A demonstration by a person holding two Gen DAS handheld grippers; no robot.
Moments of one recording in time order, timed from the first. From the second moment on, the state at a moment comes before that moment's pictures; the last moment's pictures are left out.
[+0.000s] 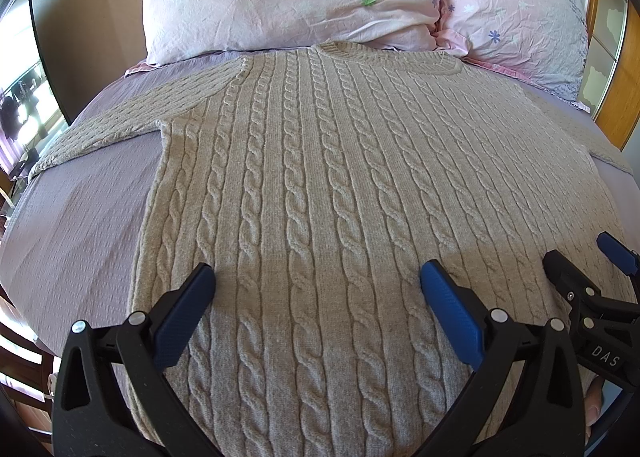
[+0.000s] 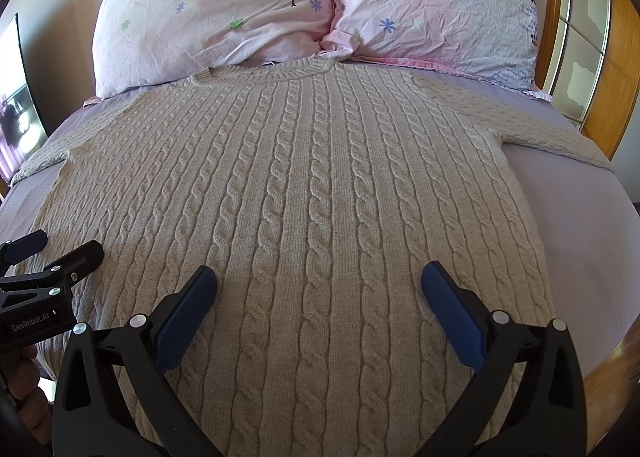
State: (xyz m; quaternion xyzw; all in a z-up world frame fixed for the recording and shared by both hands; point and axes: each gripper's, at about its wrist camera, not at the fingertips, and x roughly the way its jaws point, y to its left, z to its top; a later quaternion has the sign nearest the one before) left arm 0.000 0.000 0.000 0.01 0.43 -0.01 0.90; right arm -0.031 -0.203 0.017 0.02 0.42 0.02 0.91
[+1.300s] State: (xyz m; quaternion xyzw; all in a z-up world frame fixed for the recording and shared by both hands) left arm 0.016 -0.001 0.004 0.03 0.46 -0.02 0.88; right arm -0.011 -0.270 0.044 0.07 0.40 0.05 0.91
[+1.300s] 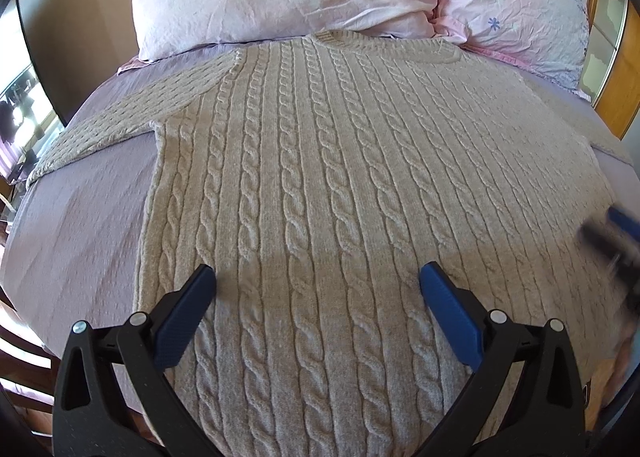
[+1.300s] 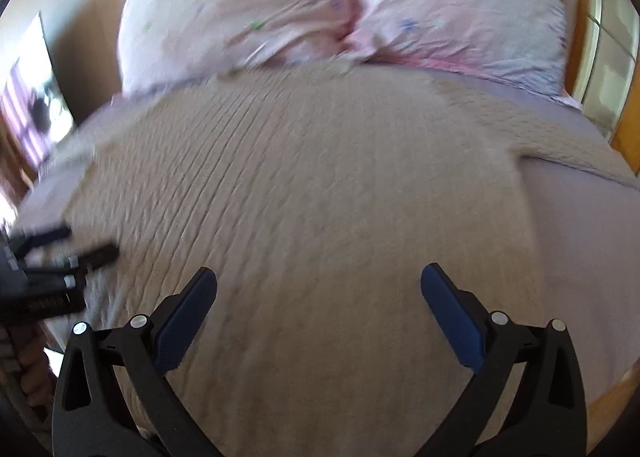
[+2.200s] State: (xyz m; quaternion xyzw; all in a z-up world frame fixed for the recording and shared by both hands) left arm 0.086 -0.004 0.021 -0.09 0.42 -0.14 0.89; right arm 0.062 -0.680 0.006 0.43 0.34 -0.33 0.77
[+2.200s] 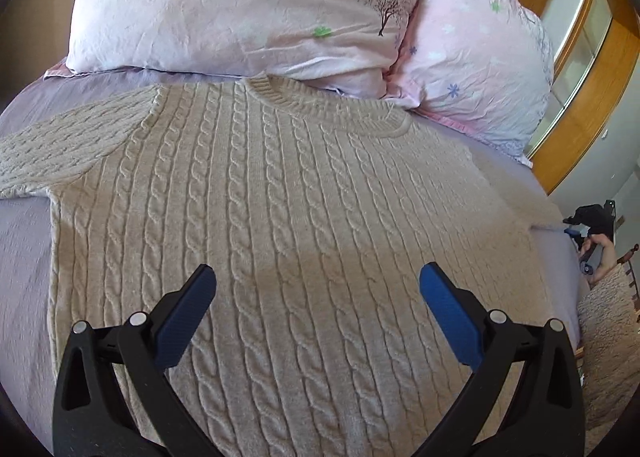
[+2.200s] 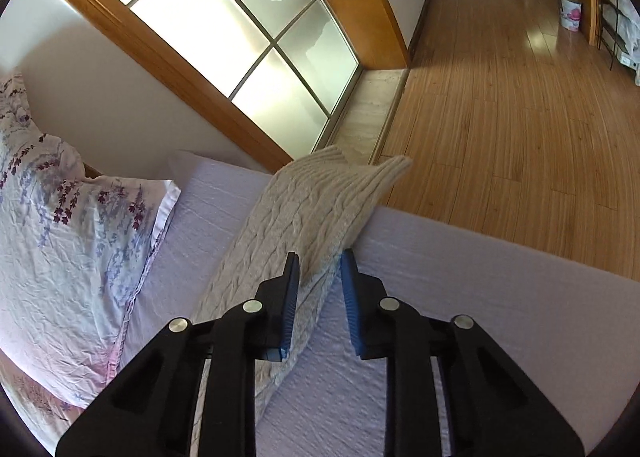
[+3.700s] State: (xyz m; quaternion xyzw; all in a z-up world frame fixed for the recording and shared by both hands) left arm 0.098 -0.005 0.011 -0.06 0.44 -0.13 0.89; right arm 0.135 -0.542 0.086 0.18 0.31 -0.20 0.91
